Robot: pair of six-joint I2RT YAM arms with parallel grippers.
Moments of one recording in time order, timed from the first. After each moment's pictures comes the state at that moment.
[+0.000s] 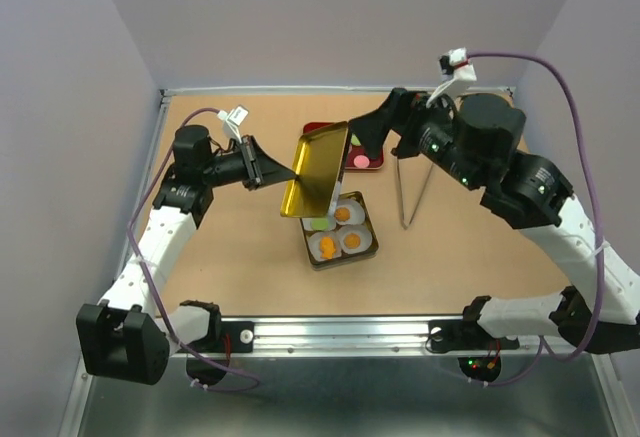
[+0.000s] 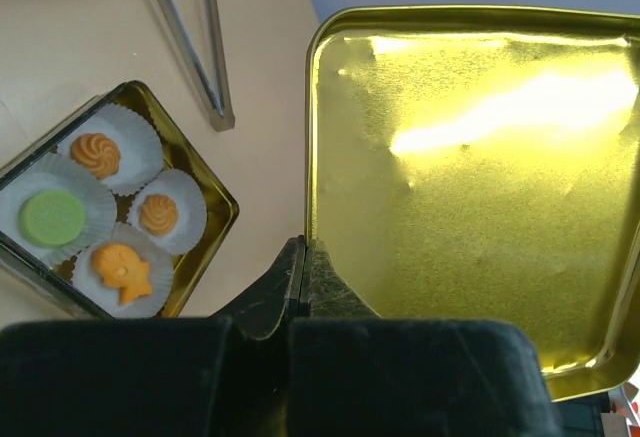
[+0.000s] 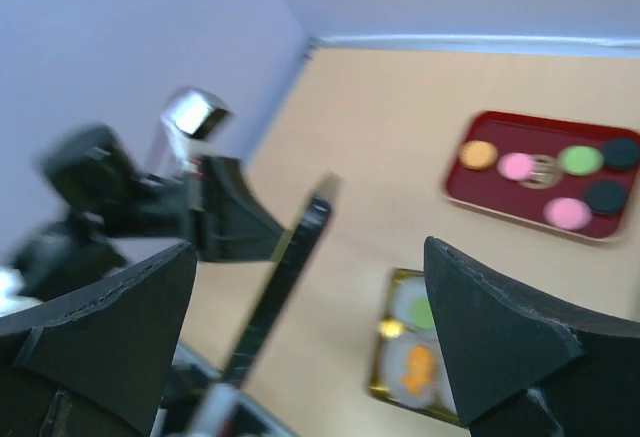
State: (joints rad) left arm -0.17 1.13 0.95 -0.17 0.94 -0.76; right arm 0.88 1.20 1.68 -0.63 0.32 0.46
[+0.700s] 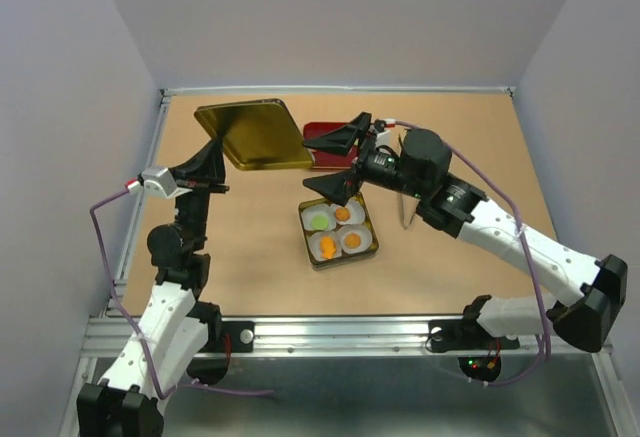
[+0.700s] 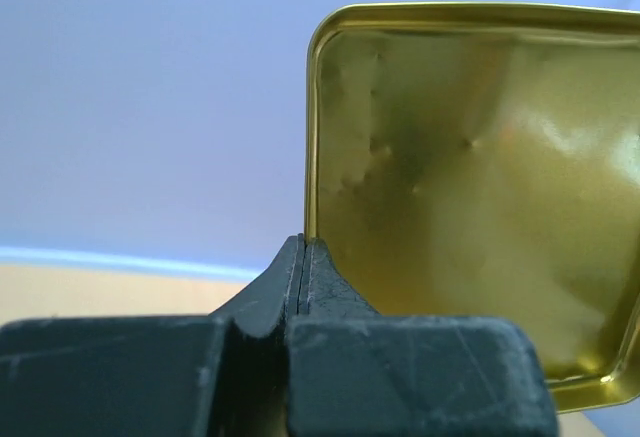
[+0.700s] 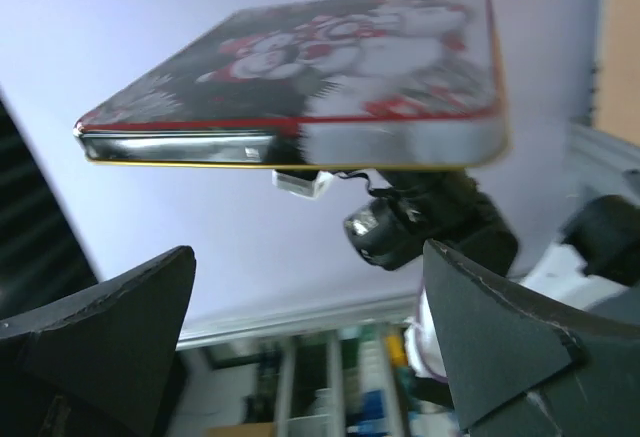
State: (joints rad) left arm -0.20 0.65 0.37 0.78 0.03 -0.46; right arm 0.84 1.24 1.26 -0.08 -0.31 1.69
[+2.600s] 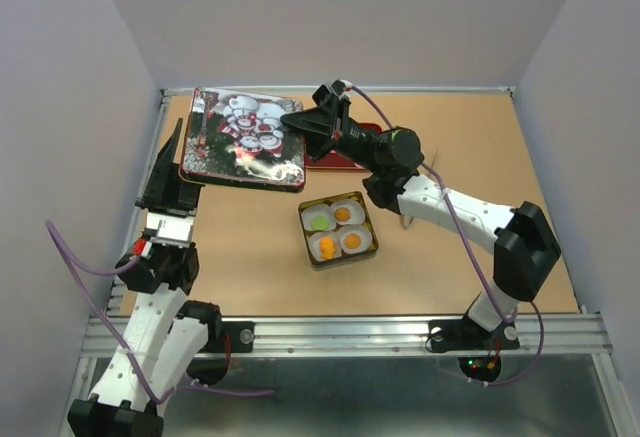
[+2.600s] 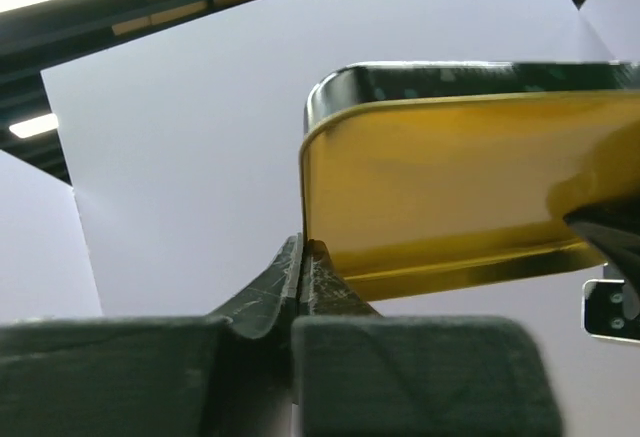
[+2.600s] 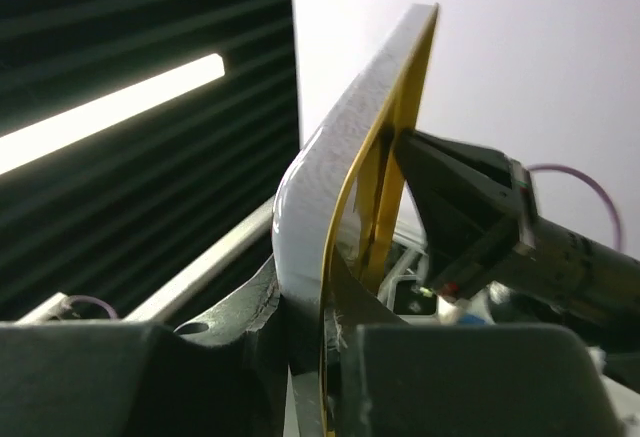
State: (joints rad) left arm -0.19 0.65 0.58 1.20 0.28 0.29; right arm 0.83 1.66 1.33 1.09 -0.43 2.06
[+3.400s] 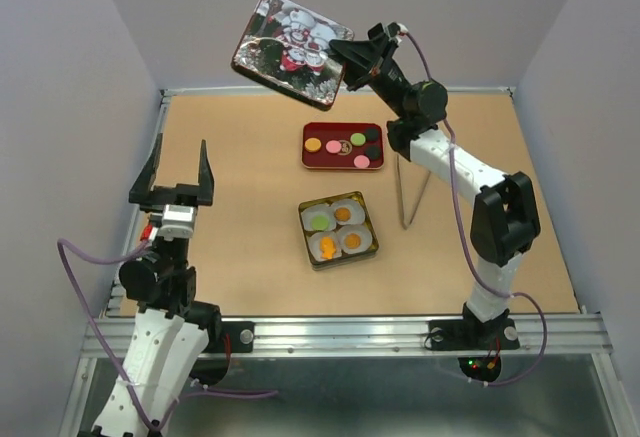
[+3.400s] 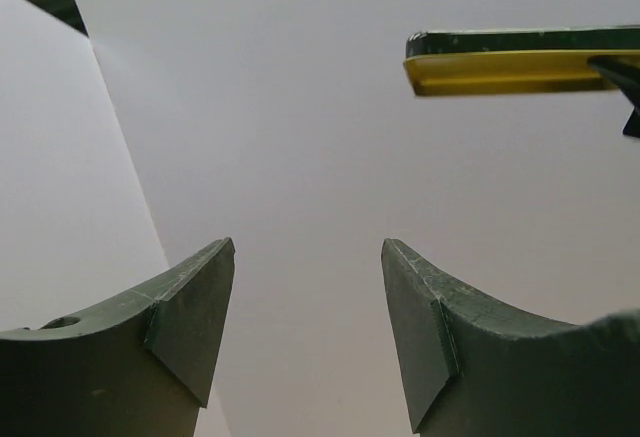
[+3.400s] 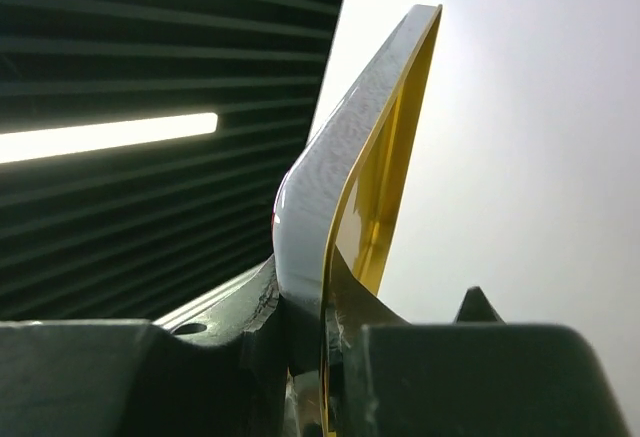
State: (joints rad) left arm -0.20 0.44 0.48 0.82 0.10 0.39; right arm 0.53 1.84 1.54 1.18 -0.43 2.04
